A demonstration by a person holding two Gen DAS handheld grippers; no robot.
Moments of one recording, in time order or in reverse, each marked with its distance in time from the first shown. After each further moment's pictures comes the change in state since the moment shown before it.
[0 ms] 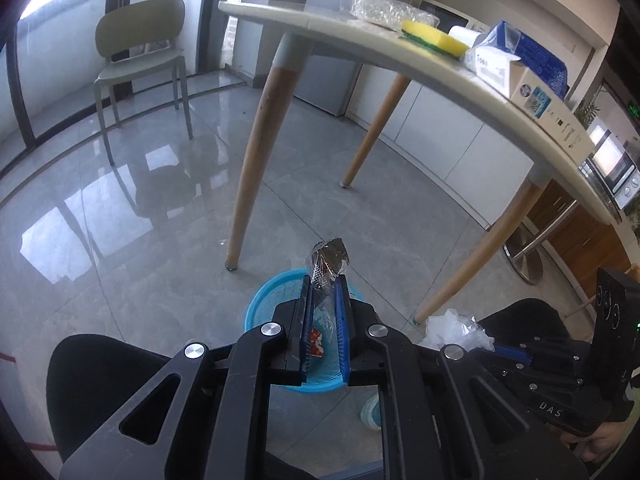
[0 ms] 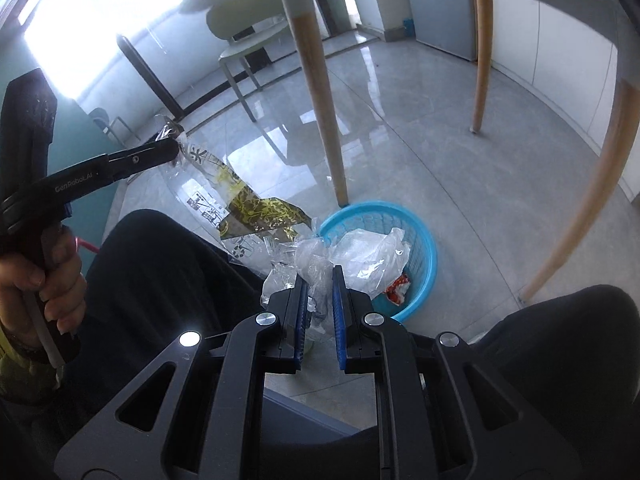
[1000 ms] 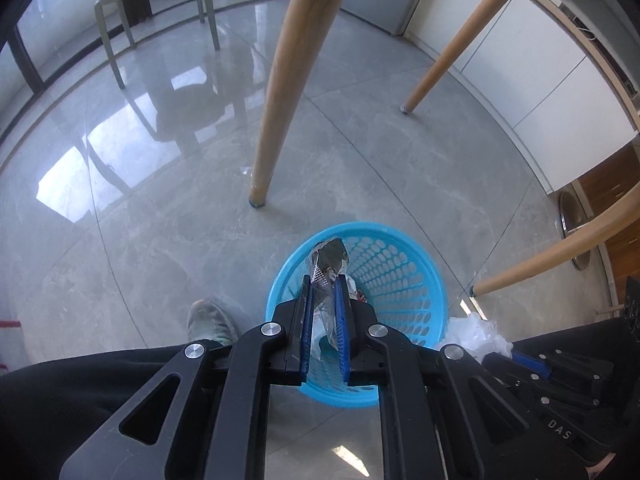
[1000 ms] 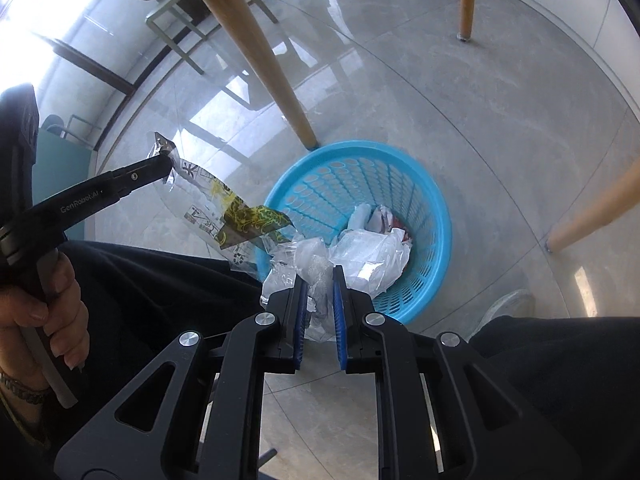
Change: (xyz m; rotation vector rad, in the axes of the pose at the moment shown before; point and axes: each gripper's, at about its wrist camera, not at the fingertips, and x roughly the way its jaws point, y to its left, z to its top) left arm 0.179 0.043 0.015 -0.090 0.319 0.136; right arm 0.168 -0.056 0.036 0.182 0.259 -0.032
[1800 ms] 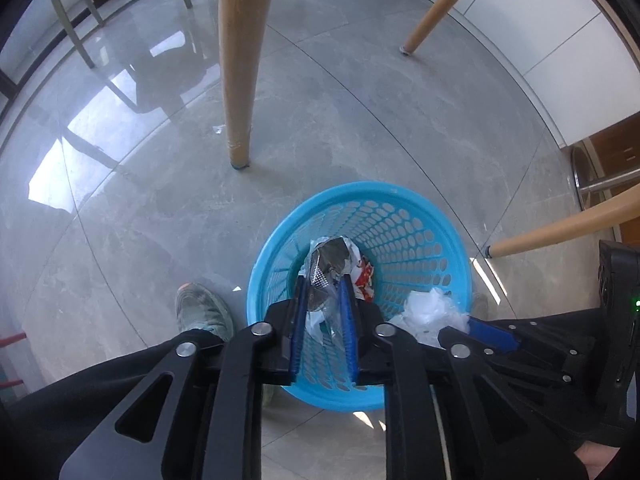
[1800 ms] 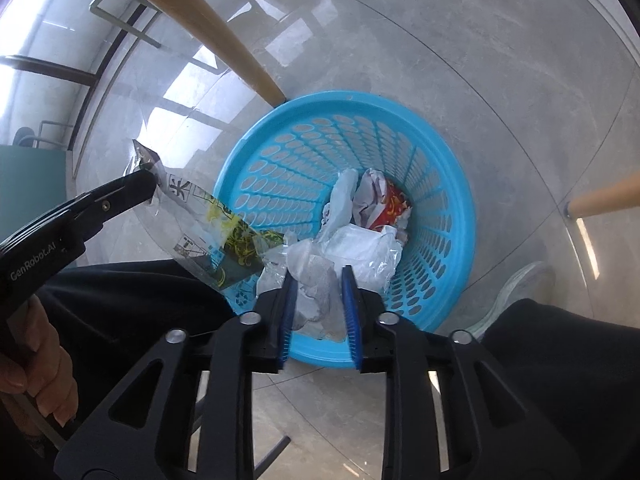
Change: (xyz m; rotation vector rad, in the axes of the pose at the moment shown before) left arm 0.072 -0.014 0.013 0.061 0.171 0.018; right arm 0.096 -0.029 0.026 0.113 0.166 -0.039
